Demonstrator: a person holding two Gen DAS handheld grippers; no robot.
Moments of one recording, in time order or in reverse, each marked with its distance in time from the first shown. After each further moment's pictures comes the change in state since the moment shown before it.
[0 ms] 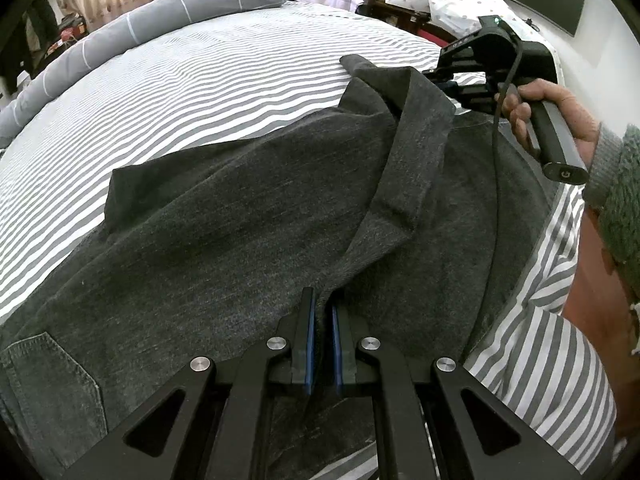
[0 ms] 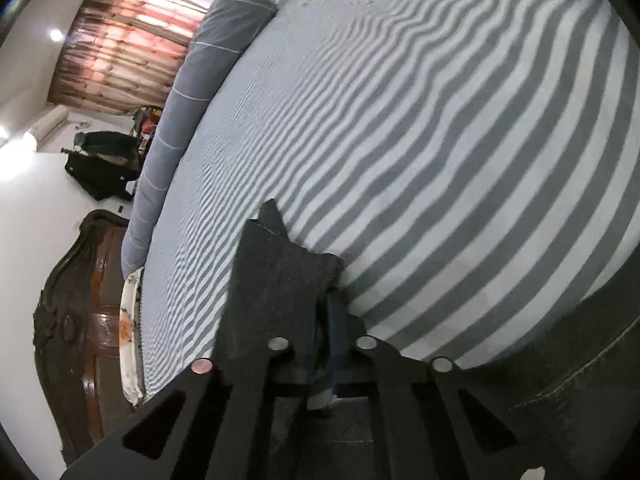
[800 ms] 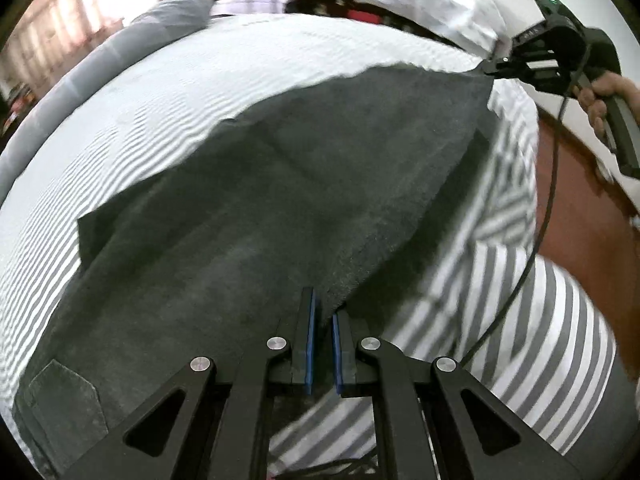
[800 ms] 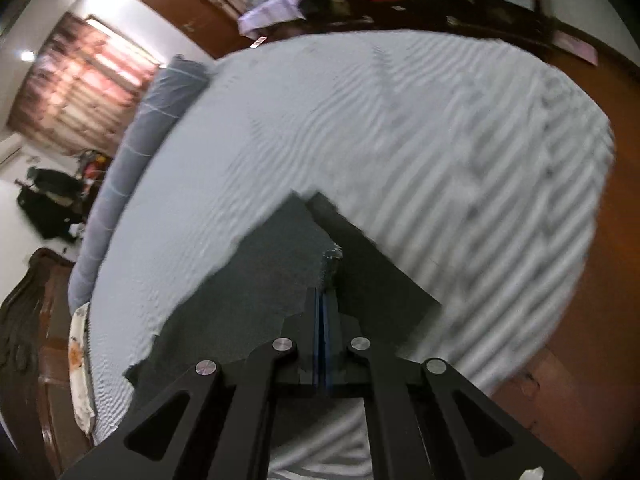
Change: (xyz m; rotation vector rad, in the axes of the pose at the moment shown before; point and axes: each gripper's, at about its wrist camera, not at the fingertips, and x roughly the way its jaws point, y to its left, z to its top) left arm -0.023 -0.059 -0.029 0.291 0.022 -0.030; right arm -0.200 -0.080 -0.096 0.089 -0.202 -0.282
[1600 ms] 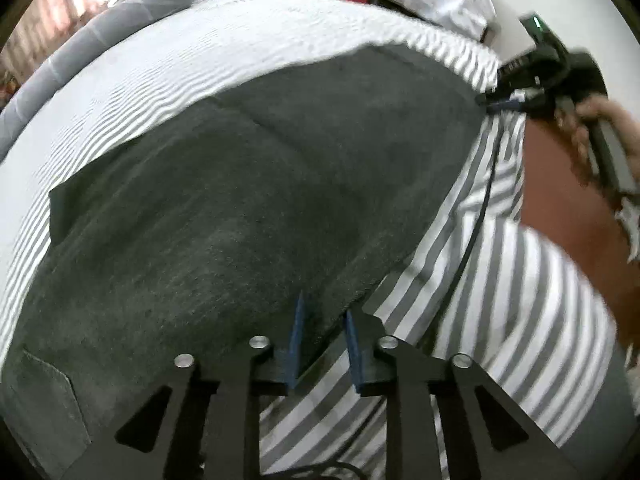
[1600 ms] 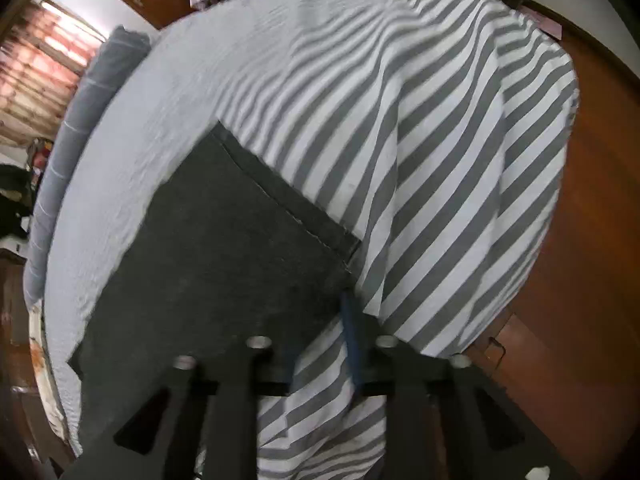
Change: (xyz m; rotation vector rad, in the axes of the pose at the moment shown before) left arm 0.006 0.002 -0.001 -0.056 0.040 -0.098; right arm 0.026 -0.025 -0.025 0.033 0.091 -0.187
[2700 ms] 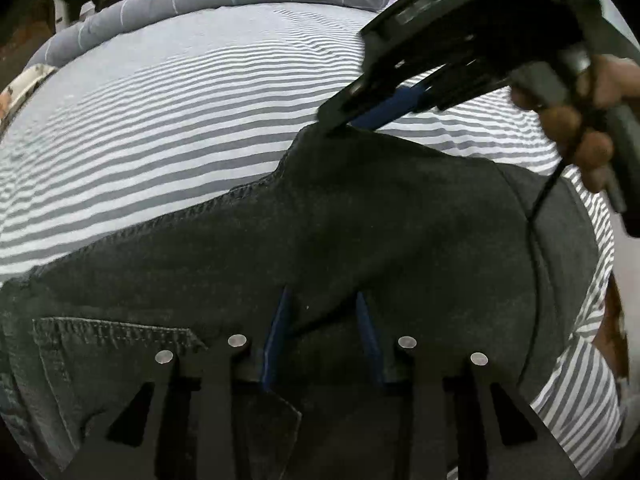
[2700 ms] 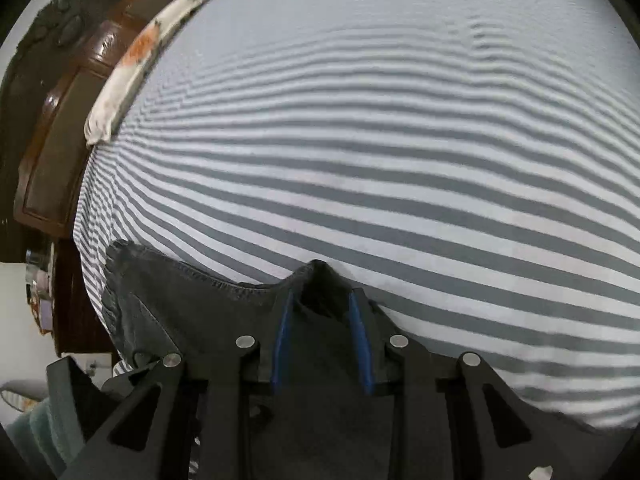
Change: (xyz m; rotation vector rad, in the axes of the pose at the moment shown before) left arm -0.009 0.181 -0.038 -0.489 -0.102 0.162; right arm 0.122 0.467 -0.165 -1.044 0.554 0.307
